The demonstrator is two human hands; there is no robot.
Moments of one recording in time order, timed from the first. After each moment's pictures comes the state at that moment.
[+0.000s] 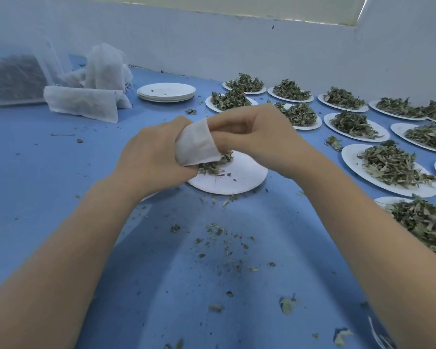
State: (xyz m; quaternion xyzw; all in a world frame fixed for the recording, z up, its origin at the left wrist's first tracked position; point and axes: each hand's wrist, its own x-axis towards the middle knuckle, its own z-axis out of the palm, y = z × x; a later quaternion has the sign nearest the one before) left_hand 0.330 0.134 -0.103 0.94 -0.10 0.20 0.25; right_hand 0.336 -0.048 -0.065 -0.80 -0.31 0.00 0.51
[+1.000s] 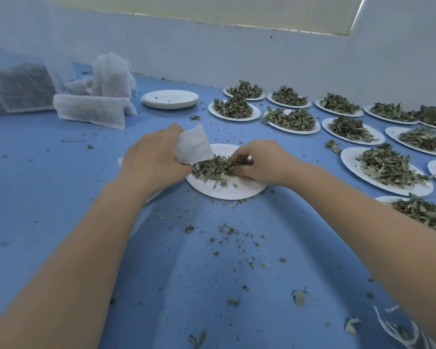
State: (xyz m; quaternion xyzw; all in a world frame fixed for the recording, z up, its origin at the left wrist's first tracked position) left_hand 0.339 0.151 -0.106 0.96 -0.04 0.18 0.21; right_hand 0.373 -0.055 -0.100 -0.97 -0.21 0.00 0.09
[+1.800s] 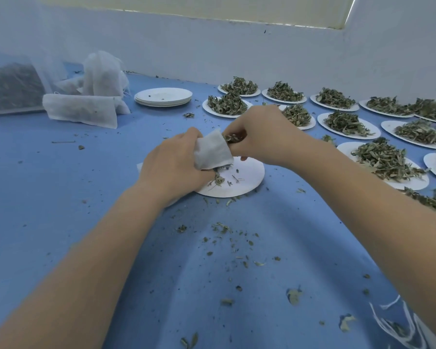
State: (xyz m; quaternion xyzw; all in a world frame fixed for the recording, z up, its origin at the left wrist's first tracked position) left_hand 0.337 0.117 -0.114 0.95 -0.10 0.17 0.23; right_hand 0.342 -0.043 -0.051 -0.96 -0.22 -0.06 0.15
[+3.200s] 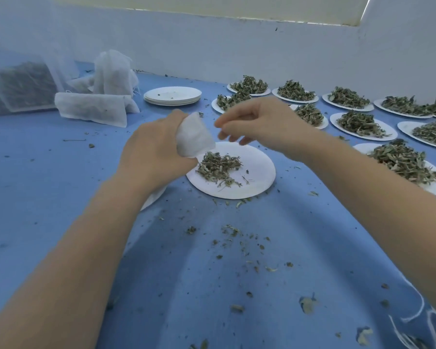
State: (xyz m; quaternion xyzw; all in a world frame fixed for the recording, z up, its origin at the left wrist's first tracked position) left_hand 0.334 0.146 -0.098 0.95 -0.06 0.22 0.22; right_hand 0.363 -0.043 -0.056 -0.87 -0.23 0.02 0.45
